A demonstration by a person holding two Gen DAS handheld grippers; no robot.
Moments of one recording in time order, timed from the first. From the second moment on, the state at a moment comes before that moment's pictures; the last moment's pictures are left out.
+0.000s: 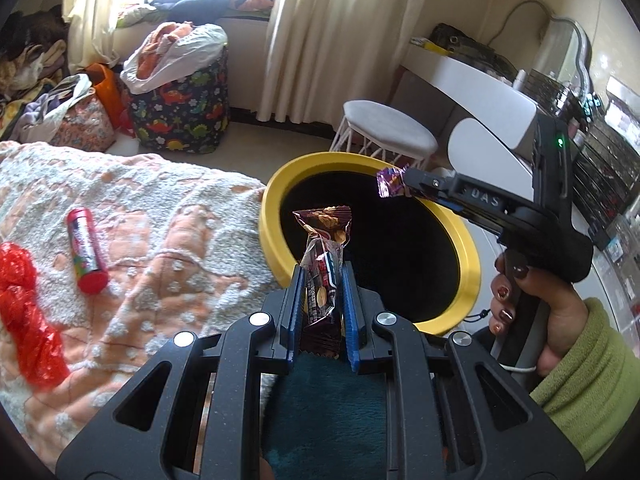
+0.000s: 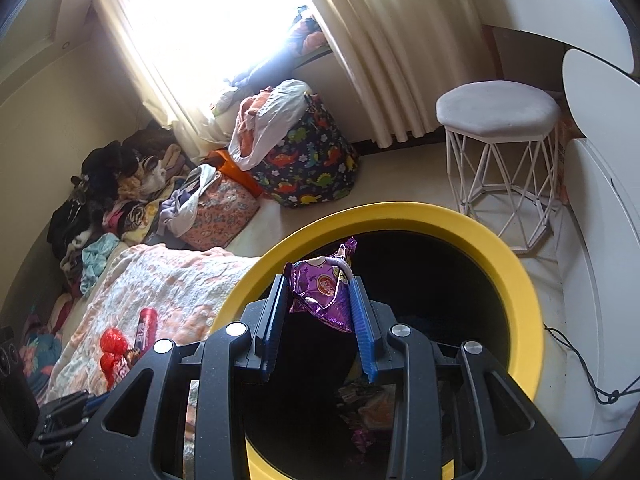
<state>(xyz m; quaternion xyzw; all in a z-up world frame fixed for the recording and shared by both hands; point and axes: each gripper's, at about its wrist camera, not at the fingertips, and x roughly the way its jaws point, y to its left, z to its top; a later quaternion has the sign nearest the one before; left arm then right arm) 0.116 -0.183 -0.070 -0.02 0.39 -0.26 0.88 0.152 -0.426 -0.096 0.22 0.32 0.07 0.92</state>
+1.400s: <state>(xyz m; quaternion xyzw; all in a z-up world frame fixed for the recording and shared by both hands) 0.141 -0.202 -0.070 -0.01 0.35 -0.20 0.91 0.146 -0.441 -0.085 0.23 0.29 0.06 0.93</state>
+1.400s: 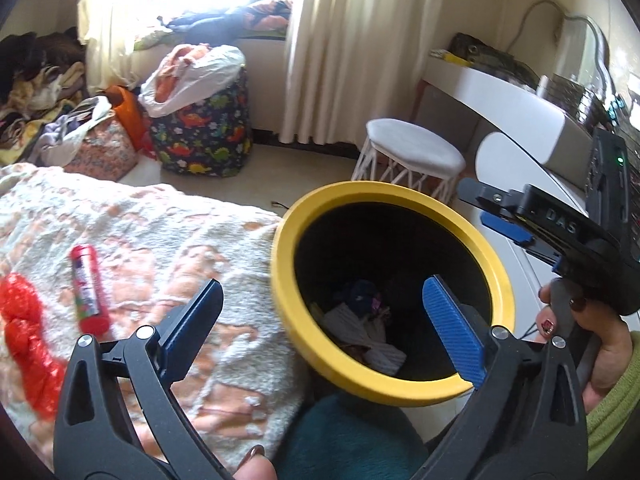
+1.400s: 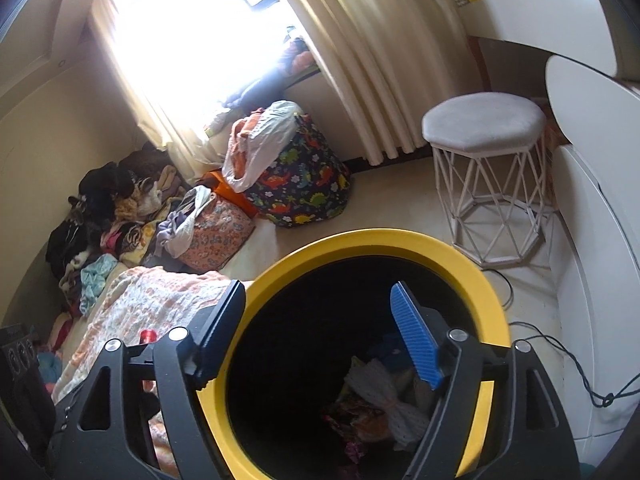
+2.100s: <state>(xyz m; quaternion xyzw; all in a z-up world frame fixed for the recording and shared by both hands) 0.140 -0.108 -0.061 -0.07 0.33 -0.09 0.94 0.147 -0.350 -0.067 0.16 0.29 0.15 0.93</state>
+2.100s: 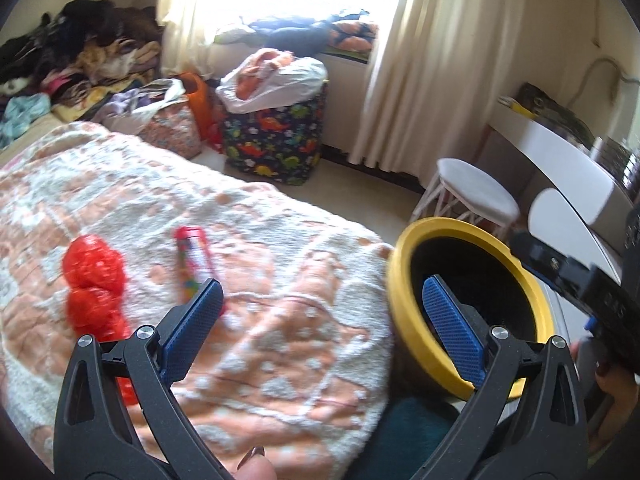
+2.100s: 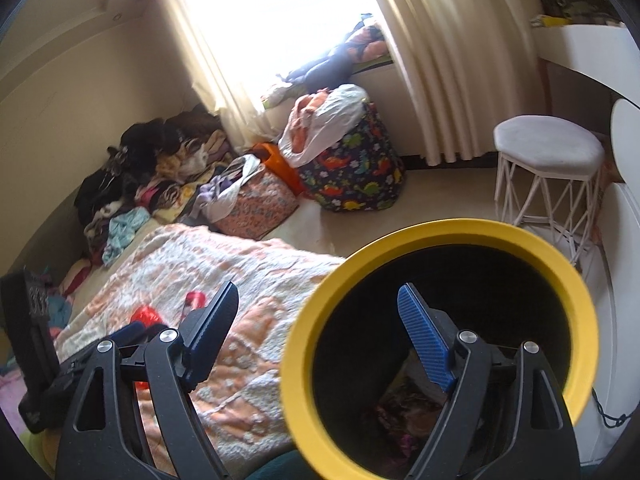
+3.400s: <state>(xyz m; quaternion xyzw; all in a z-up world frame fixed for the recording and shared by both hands) 0.146 0.074 -0.120 -0.27 0.38 0.05 0.89 0.214 -0.130 -0.141 0.04 0.43 0.31 0.85</state>
